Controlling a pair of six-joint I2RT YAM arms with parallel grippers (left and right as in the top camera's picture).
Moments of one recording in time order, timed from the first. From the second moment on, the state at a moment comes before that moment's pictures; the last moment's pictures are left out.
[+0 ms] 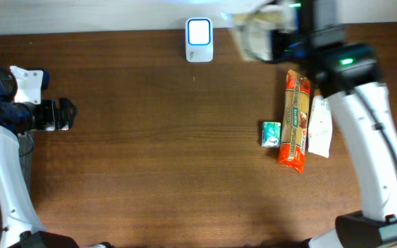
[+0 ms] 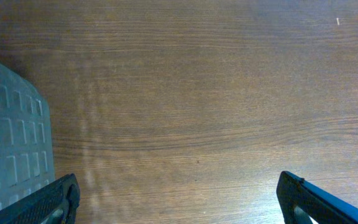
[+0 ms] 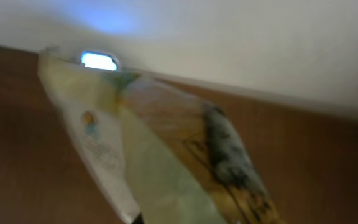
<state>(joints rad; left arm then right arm) 0.45 1.53 1.51 -1.06 0.32 0.40 0.22 1.69 1.97 -0.98 0.14 0.03</state>
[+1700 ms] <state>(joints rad) 0.45 1.53 1.51 -1.06 0.32 0.40 0.10 1.52 2.23 -1.50 -0.18 -0.13</state>
